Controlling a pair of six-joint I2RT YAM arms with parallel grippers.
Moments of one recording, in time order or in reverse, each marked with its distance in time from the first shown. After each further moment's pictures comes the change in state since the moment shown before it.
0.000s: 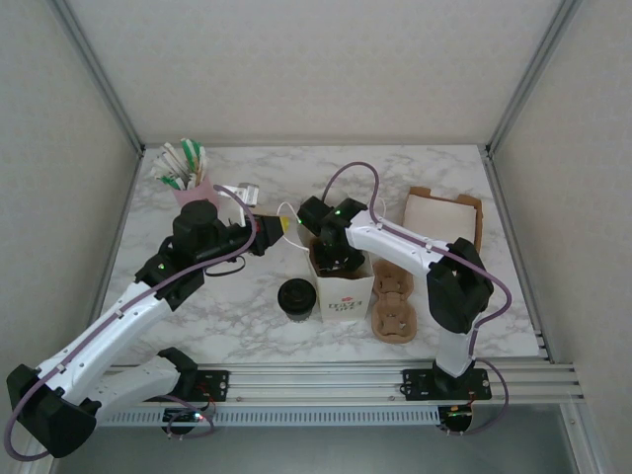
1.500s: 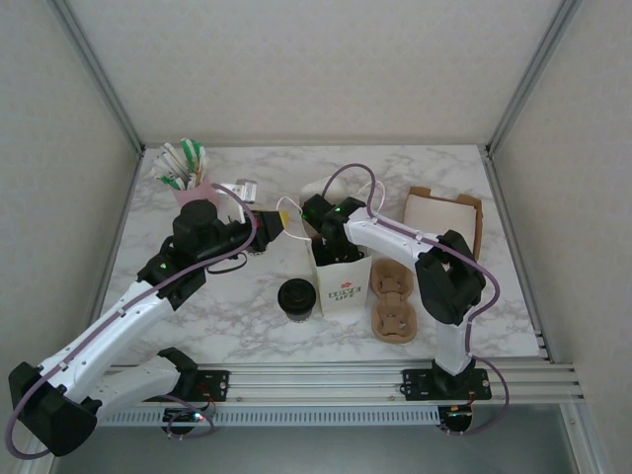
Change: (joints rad) left arm 0.000 0.009 -0.005 0.057 -0.034 -0.018; right arm -0.053 0.068 -0.005 0.066 -0.093 -0.087
